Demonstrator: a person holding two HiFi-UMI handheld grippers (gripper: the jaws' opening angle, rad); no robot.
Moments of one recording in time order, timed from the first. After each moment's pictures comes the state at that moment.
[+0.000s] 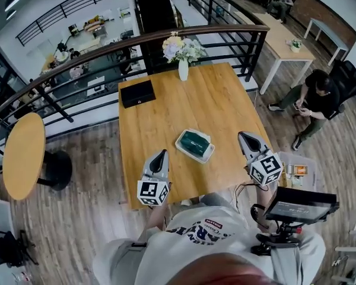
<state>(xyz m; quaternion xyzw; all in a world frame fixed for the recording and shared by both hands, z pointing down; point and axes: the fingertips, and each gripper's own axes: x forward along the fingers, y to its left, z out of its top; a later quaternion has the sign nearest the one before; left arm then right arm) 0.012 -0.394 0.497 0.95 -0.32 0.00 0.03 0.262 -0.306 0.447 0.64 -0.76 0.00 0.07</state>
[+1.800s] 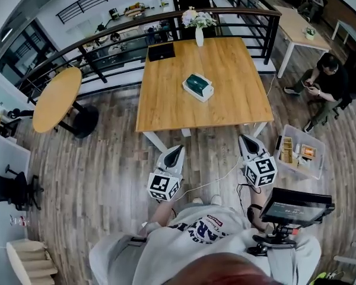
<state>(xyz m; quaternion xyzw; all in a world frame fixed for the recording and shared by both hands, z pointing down) -0.018 0.097 0.484 0.94 -0.34 0.03 0.00 0.195 0.123 0.494 0.62 -0.78 0.06 0.05</state>
